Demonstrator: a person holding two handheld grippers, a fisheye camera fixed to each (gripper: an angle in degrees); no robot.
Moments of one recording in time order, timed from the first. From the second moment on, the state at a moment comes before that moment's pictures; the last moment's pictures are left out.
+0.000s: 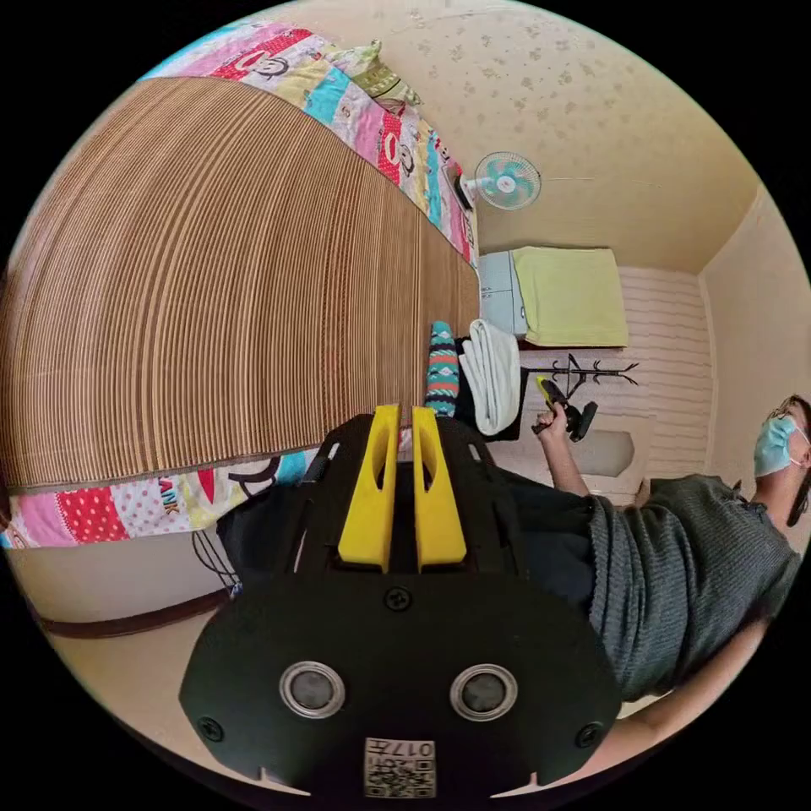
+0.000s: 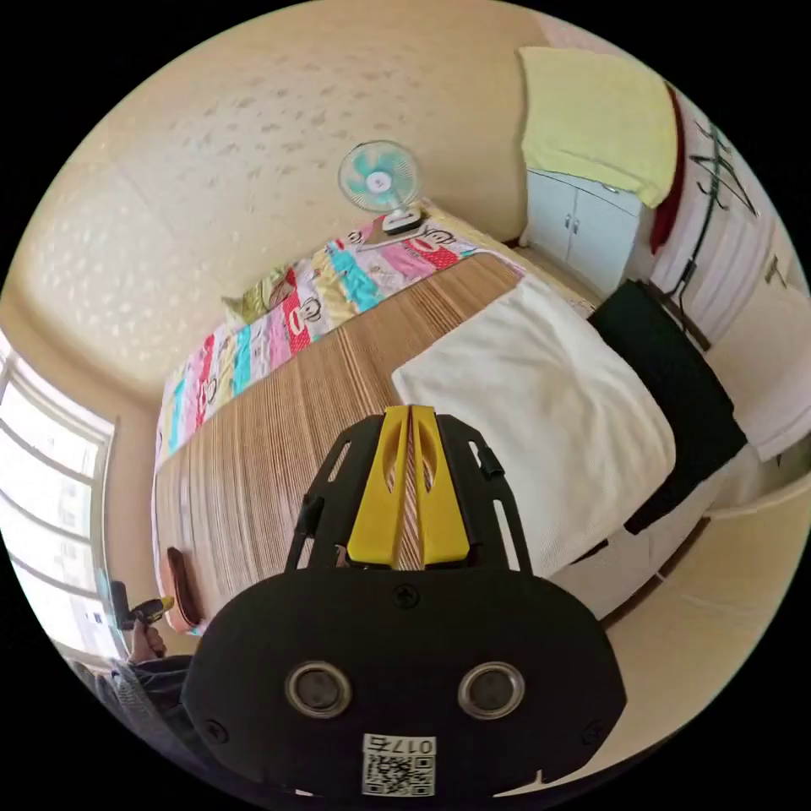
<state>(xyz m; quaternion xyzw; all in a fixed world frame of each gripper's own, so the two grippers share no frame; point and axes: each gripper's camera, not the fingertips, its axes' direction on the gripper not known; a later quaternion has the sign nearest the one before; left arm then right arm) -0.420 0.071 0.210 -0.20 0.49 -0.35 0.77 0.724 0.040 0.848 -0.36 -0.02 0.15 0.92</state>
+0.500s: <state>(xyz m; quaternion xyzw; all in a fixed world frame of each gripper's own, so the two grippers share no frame) -0.355 -0.023 0.132 -0.05 0.55 -0.32 0.77 0.854 0.119 0.806 -0.50 0.04 0.25 0.83</state>
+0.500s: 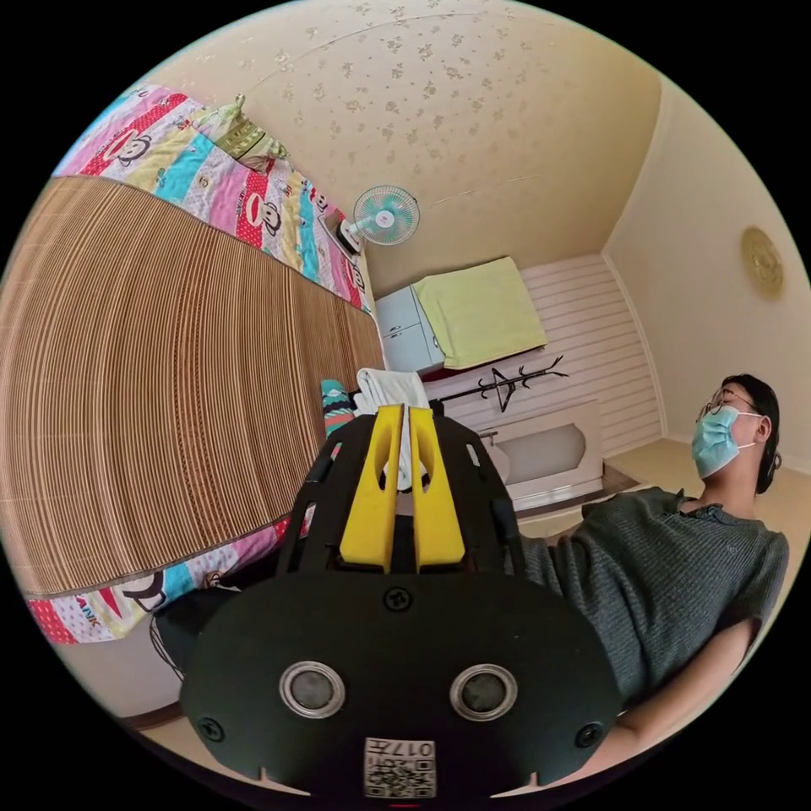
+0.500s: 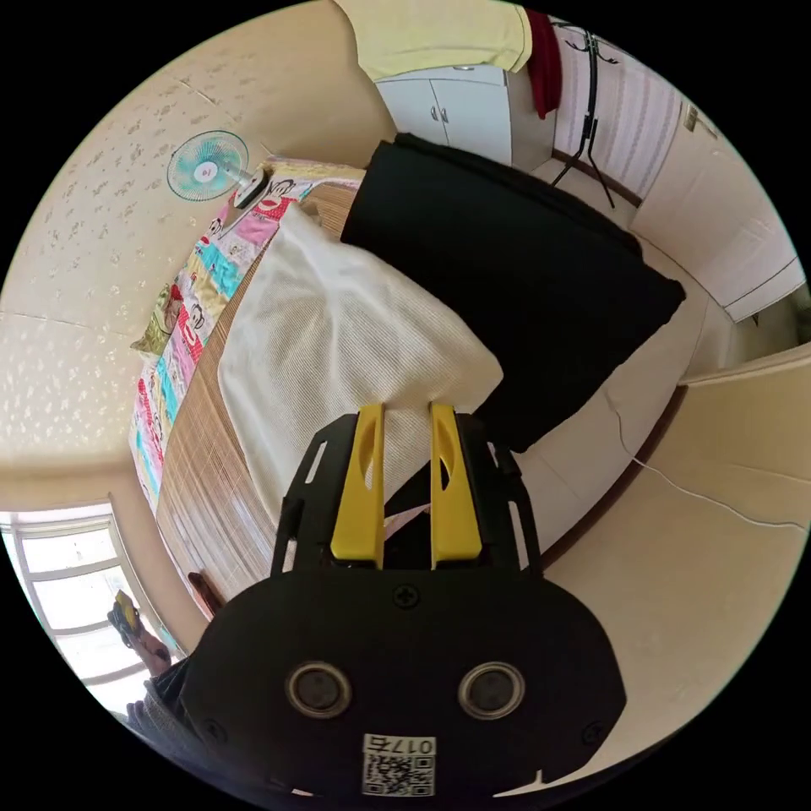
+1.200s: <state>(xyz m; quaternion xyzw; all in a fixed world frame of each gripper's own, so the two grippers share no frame) -0.333 -0.054 0.066 0.01 0.58 -0.27 0.77 0.480 -0.007 0.838 -0.39 -0.77 -0.02 0.51</state>
